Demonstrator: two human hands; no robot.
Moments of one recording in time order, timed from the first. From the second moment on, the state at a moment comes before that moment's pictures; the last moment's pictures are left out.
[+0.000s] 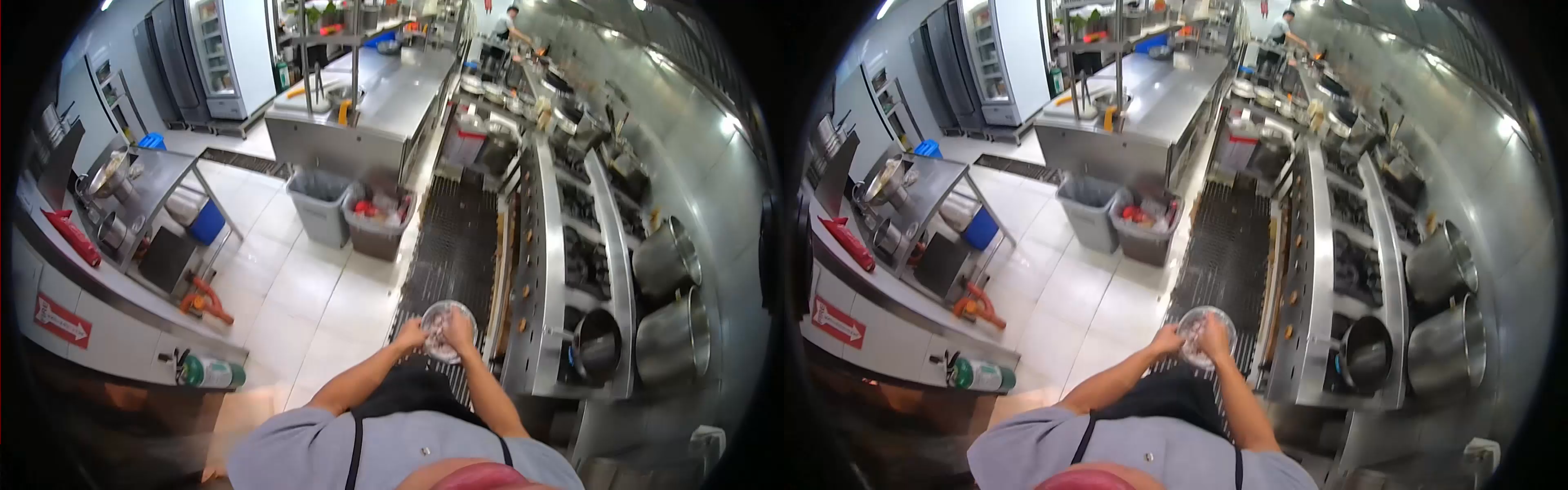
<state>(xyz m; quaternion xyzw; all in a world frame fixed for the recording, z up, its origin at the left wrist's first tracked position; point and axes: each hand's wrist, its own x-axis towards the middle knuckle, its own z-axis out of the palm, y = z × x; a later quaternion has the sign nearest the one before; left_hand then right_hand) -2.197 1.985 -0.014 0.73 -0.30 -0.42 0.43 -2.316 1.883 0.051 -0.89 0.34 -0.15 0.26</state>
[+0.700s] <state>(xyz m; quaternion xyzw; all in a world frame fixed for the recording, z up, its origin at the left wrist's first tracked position) -2.341 2.060 0.033 0.60 -0.25 -0.59 0.48 -2.475 1.960 0.075 -0.91 0.31 -0.13 0.23</state>
